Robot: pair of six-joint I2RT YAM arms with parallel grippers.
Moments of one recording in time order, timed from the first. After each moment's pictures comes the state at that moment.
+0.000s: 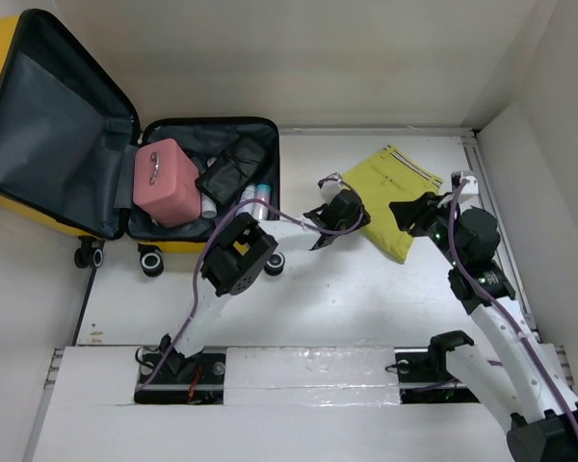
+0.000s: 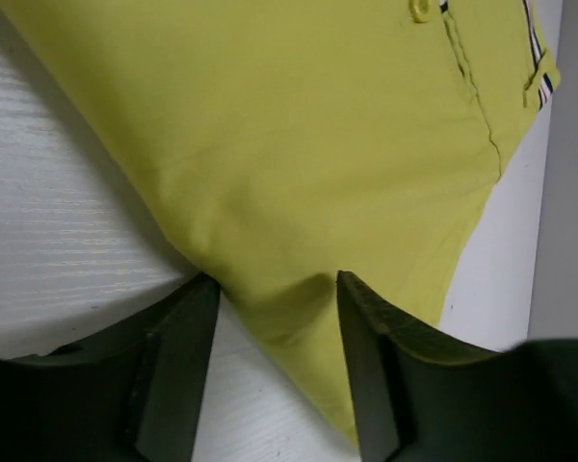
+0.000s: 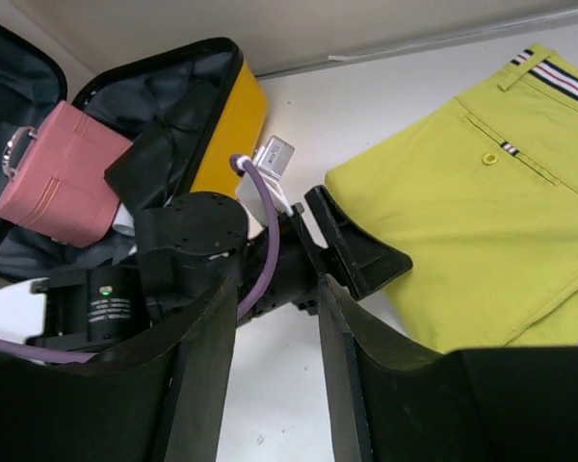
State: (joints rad) left arm -0.88 2.25 1.53 0.12 -0.25 -1.06; right arm 0.22 0.74 0.67 -0.02 -0.18 0.44
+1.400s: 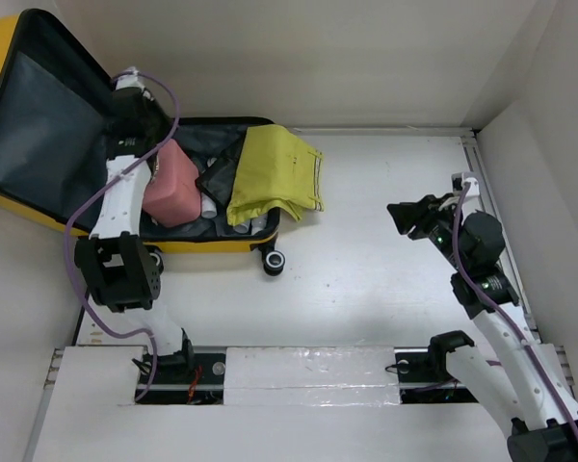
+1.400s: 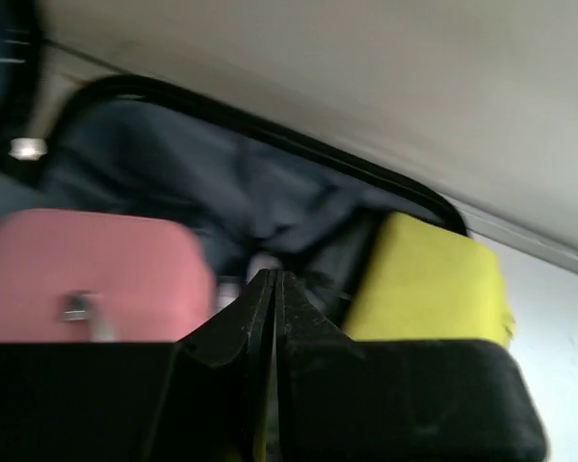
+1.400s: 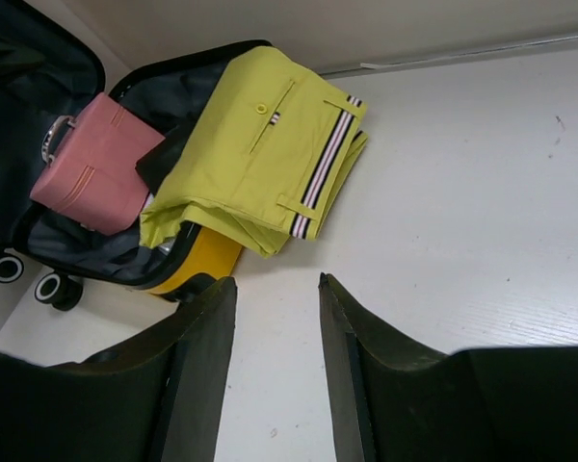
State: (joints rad) left arm 0.06 1.73 1.67 -0.30 0.07 -0.42; right arm 0.22 0.69 0.67 -0.03 -0.24 0.43
